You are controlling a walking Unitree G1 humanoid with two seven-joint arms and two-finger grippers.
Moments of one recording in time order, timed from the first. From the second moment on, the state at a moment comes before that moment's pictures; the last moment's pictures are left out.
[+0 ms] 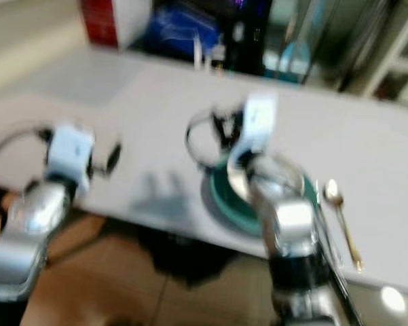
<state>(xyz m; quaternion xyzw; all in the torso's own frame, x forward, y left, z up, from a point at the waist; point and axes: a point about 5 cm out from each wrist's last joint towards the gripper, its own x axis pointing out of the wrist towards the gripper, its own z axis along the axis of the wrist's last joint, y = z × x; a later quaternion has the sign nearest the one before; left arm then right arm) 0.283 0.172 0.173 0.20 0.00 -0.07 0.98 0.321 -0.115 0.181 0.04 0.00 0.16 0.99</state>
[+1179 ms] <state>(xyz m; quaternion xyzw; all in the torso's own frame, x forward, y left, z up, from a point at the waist) 0.291 0.165 0.180 0.19 0.00 -0.10 0.98 0.307 -0.116 0.149 0.03 -0.01 0.09 1.00</state>
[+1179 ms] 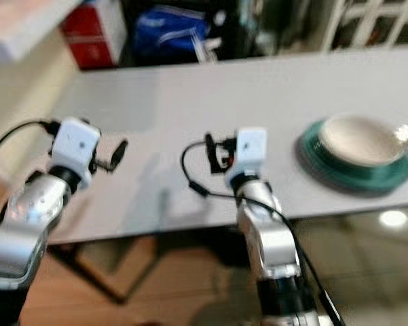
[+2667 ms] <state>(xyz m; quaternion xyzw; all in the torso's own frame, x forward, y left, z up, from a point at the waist) 0.278 0.185 0.167 0.15 0.00 -0.01 0.99 0.302 -0.119 0.155 0.09 0.01 0.12 0.99</state>
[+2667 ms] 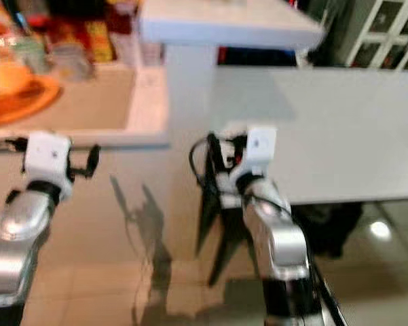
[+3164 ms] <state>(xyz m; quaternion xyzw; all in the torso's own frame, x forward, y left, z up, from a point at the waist) 0.280 0.179 0.193 0.17 -0.04 -0.02 0.98 0.307 -0.112 0.162 0.07 0.00 0.15 0.99</state>
